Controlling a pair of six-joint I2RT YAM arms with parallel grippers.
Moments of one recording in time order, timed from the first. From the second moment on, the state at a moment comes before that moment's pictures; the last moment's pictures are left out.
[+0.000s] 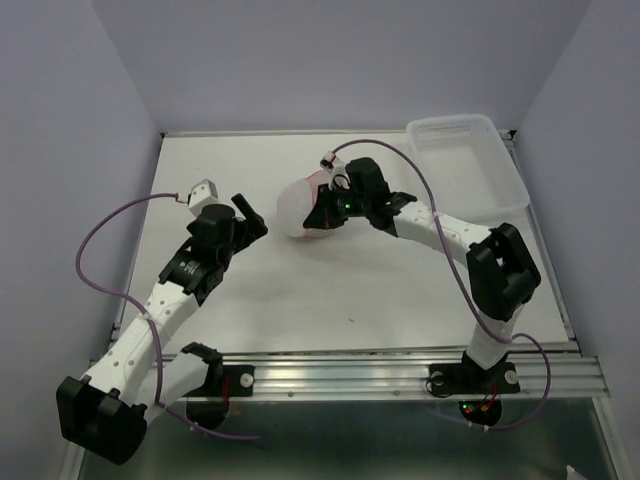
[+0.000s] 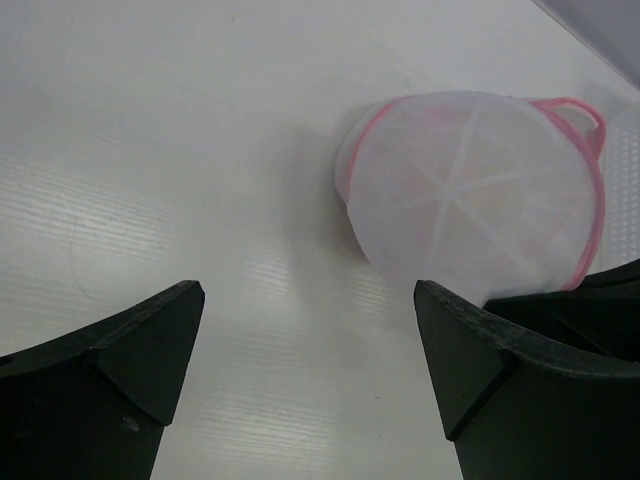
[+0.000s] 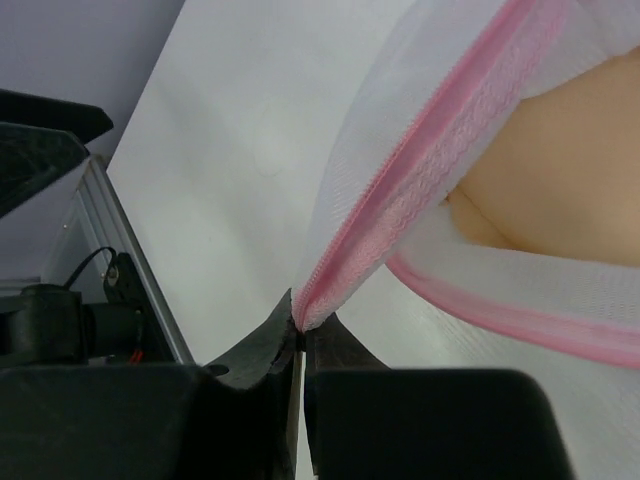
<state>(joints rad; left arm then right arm) -0.40 0.92 0.78 -0.39 -0.34 -0.74 0.66 1.81 1.31 -0.01 -0.53 0.45</state>
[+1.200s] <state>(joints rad) -0.40 1.15 0.80 -0.24 -0.30 -0.71 0.44 2.01 1.76 -0.37 -1.04 0.63</state>
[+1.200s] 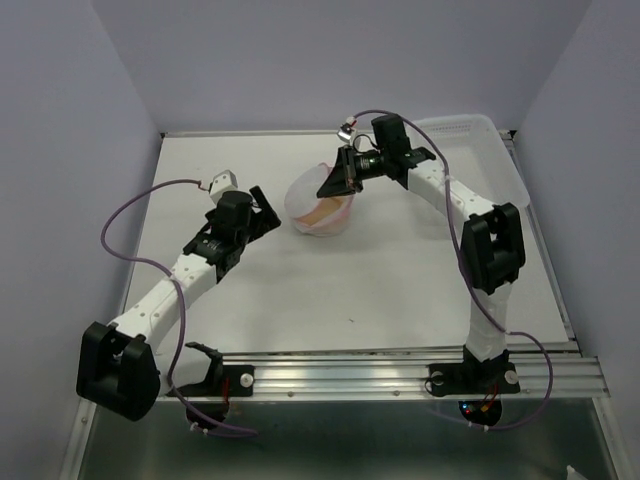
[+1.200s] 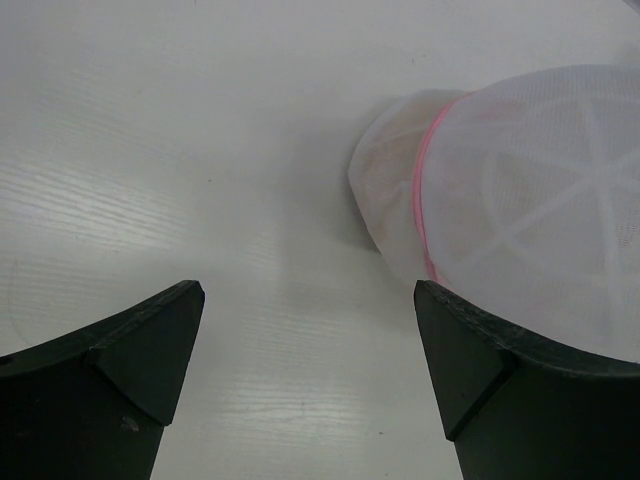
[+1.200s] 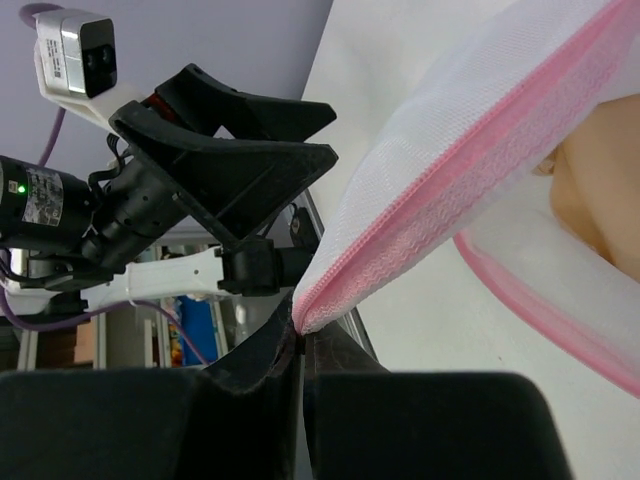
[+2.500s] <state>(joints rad) -0.40 1.46 1.04 -0.17 -0.22 -0.63 0.18 2.13 1.79 -0.60 -0.81 0.37</state>
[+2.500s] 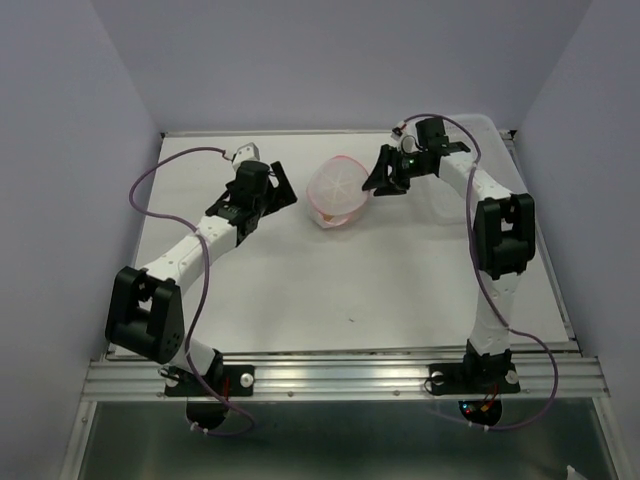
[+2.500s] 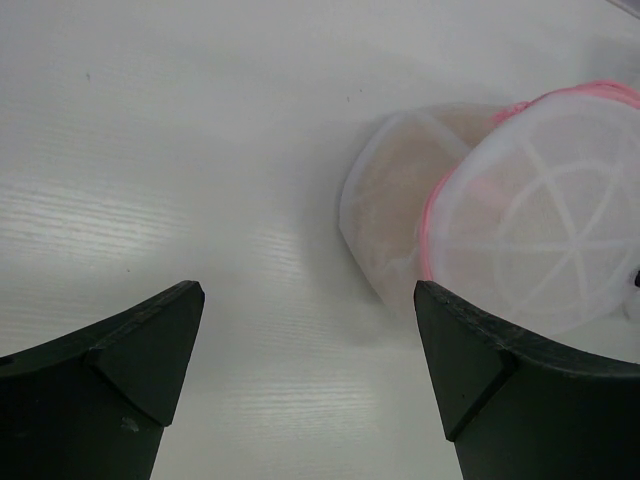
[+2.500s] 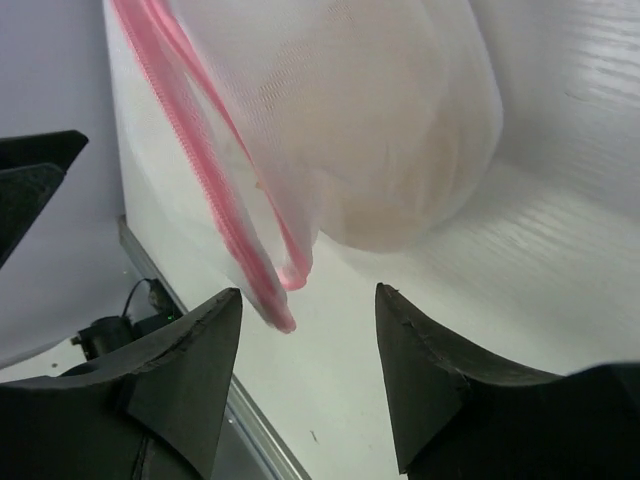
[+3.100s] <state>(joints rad) -0.42 1.60 1.09 -0.11 -0.11 -0.66 0.18 1.98 1.82 -0.63 -0.59 0.23</state>
